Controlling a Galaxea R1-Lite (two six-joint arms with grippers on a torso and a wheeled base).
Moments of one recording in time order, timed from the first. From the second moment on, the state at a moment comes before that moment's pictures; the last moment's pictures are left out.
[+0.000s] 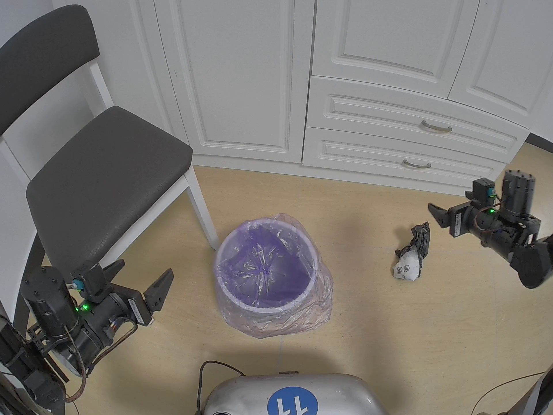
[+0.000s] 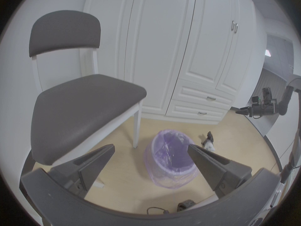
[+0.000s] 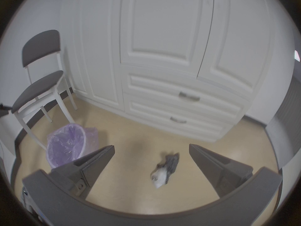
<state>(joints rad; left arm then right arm) -0.42 1.68 -0.02 -1.51 0.16 -0.12 0.10 1.75 -0.66 -0.90 -0.05 -0.19</state>
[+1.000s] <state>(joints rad) -0.51 1.42 -0.02 -1.37 0.20 -0.04 0.26 1.25 -0.60 -0.45 -0.09 -0.36</state>
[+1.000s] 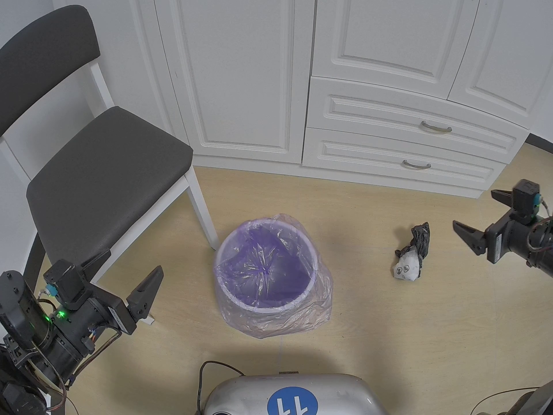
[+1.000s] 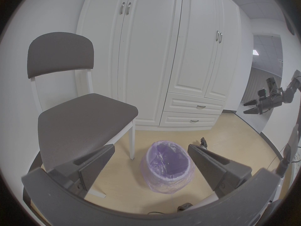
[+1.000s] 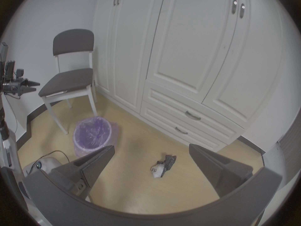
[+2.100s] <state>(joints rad) -0.24 1.47 -0.02 -1.30 0.29 -0.22 0.36 2.28 -1.17 -0.47 0.08 -0.29</state>
